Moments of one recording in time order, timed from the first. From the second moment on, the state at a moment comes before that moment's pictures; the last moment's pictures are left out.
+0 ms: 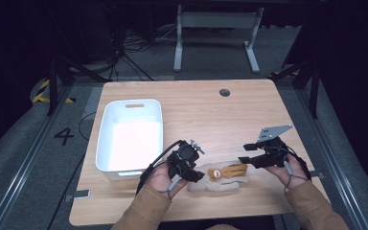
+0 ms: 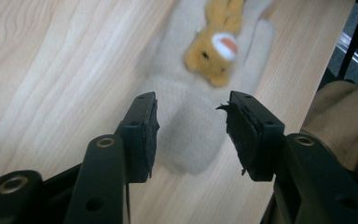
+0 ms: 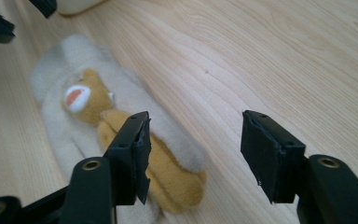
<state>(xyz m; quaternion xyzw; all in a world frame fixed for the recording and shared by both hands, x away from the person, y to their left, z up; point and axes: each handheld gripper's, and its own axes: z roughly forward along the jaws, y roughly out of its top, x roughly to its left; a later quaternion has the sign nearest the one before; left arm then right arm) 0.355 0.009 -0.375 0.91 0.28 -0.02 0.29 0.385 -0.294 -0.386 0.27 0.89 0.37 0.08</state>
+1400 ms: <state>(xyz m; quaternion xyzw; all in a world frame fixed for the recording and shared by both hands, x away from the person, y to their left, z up) 0.356 -0.002 -0.425 0.92 0.19 -0.01 0.34 0.390 -0.339 -0.384 0.32 0.82 0.47 0.06</state>
